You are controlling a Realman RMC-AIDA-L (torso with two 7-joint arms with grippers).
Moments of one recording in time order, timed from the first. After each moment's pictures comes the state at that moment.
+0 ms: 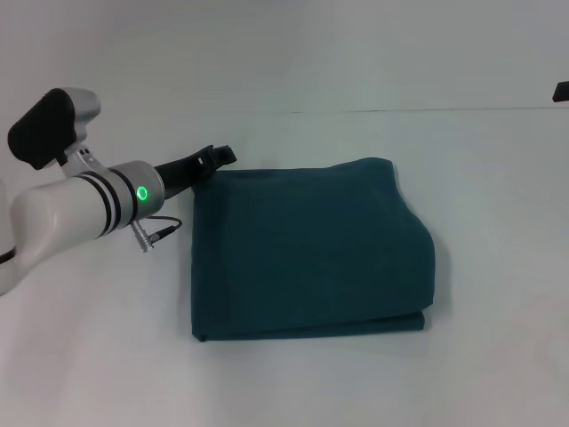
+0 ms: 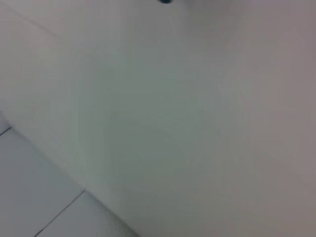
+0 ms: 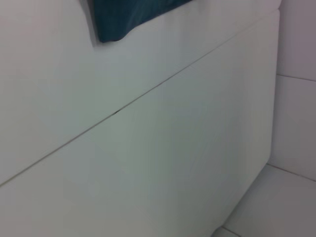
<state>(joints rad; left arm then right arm) -0.85 -2.16 0.69 0.31 1.87 0.54 -2.11 0.75 1.72 -0.50 -0.63 -2.32 -1.49 2.82</state>
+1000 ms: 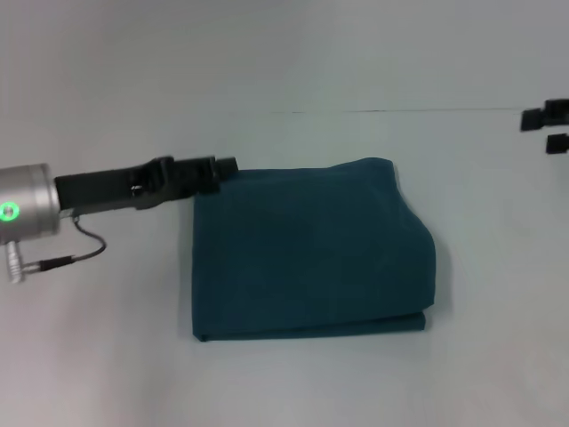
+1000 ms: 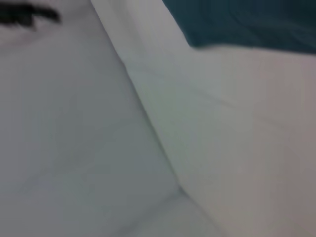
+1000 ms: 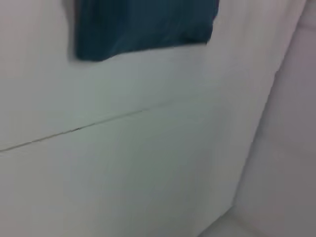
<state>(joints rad) -0.61 -2.05 0.67 0.68 1.94 1.49 -2.23 0.75 1.76 -0.51 -0.64 -2.31 -1.53 2.48</state>
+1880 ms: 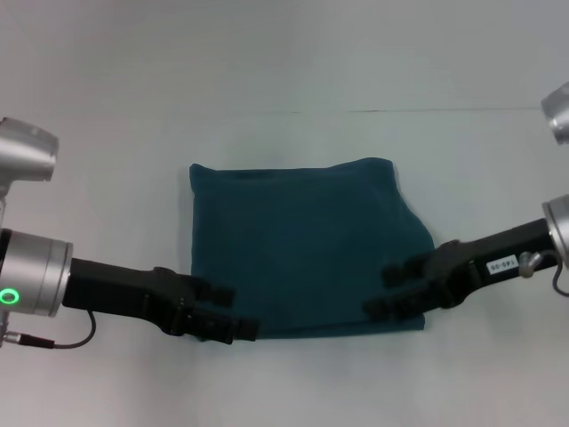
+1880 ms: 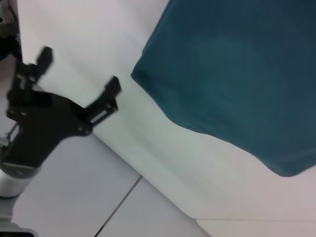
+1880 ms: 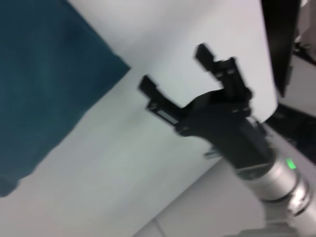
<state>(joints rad) -0.59 -2.07 0.79 0.78 2.18 1.72 -1.90 0.72 2.07 -0.76 -0.81 -2.31 -1.73 1.98</state>
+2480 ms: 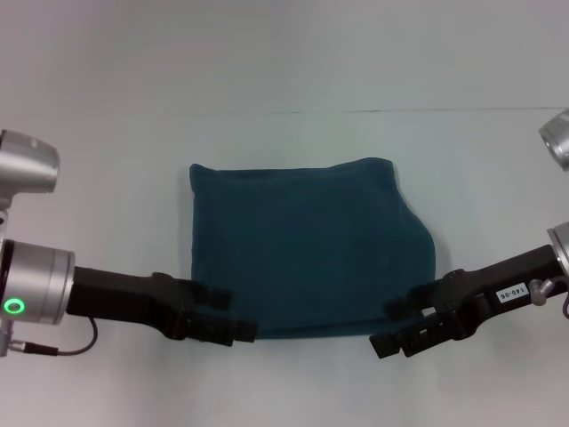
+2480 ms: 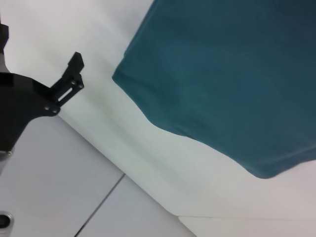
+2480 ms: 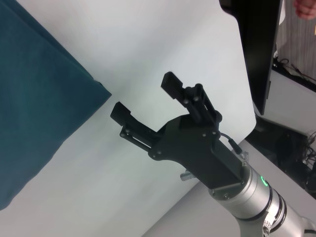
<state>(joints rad) -0.57 -2.07 0.80 0.76 2.18 1.67 -1.87 0.71 2.06 -0.77 -0.75 -2.32 -1.77 1.96</state>
